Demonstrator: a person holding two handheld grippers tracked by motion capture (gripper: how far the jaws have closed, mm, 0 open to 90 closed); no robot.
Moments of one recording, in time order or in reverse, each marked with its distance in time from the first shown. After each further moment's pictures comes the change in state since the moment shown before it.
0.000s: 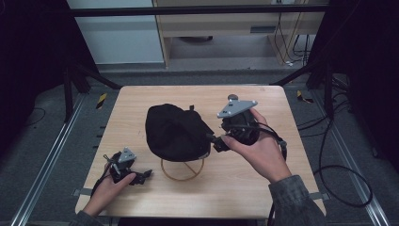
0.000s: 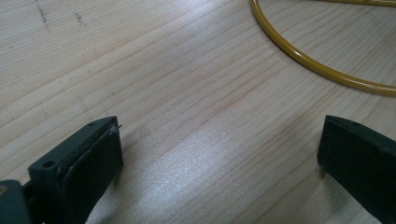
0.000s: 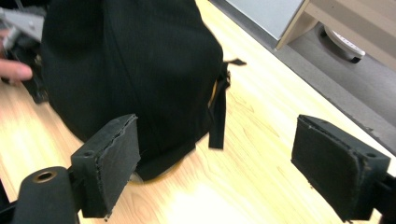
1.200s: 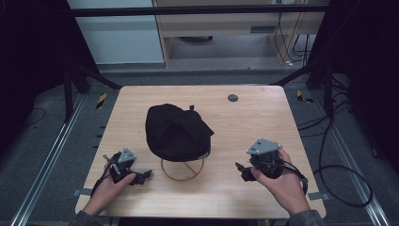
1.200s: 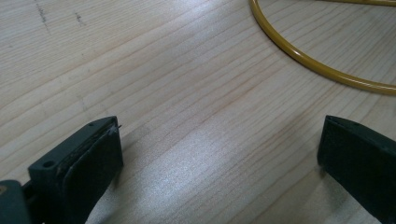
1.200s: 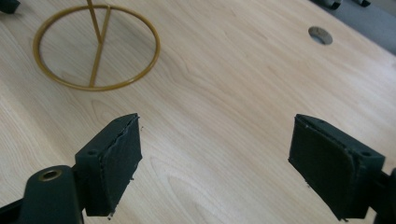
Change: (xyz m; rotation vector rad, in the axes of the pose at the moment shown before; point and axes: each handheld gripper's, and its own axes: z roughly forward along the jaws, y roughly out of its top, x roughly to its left) left arm 0.000 0.000 -0.001 0.003 -0.001 0.002; right arm -0.001 -0.134 0.012 0.100 -0.098 0.099
